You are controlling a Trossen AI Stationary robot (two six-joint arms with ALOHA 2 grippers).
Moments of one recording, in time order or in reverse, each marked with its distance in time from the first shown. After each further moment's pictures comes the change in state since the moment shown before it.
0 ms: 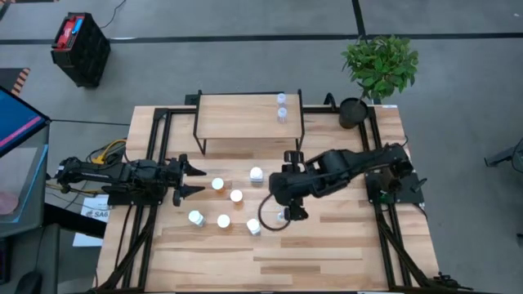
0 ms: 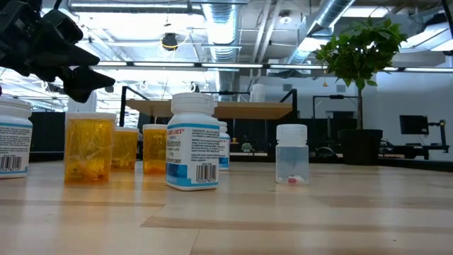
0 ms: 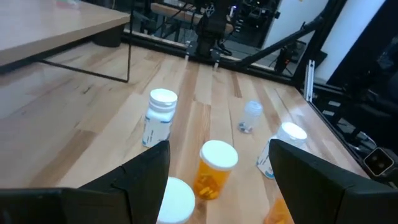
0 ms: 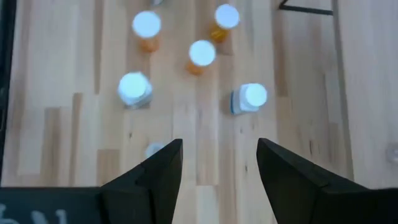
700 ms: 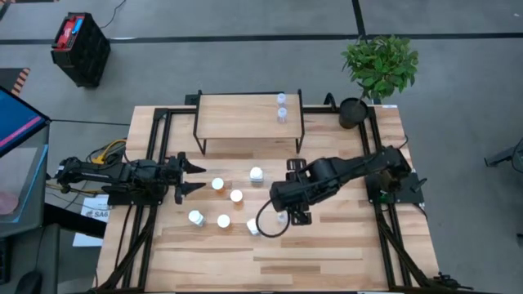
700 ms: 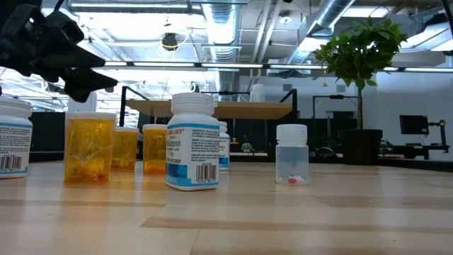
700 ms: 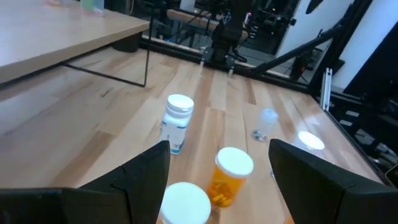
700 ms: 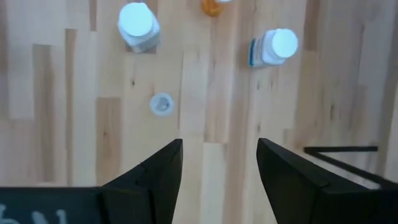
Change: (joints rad) left arm 0.000 0.000 0.000 0.007 -0.068 0.012; right arm 0.033 0.010 -0.086 -0.116 -0.080 0.017
